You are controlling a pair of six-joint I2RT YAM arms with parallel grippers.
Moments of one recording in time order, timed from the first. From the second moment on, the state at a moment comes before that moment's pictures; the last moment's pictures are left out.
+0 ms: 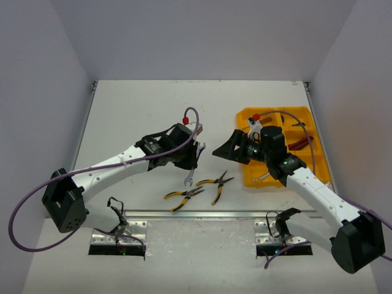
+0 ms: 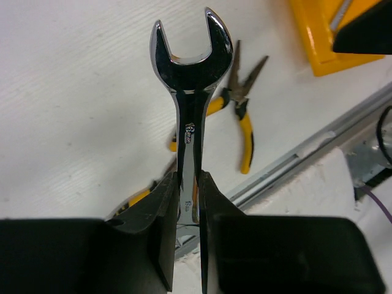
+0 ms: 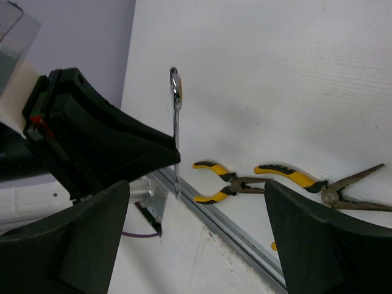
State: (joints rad) left arm -0.79 1.36 1.06 -0.58 0.04 -0.47; right arm 0.43 1.03 0.63 -0.06 -0.48 0.78
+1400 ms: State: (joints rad) left arm -0.86 1.13 1.02 -0.67 -0.41 -0.54; right arm 0.03 0.91 0.68 -0.53 0.11 0.68
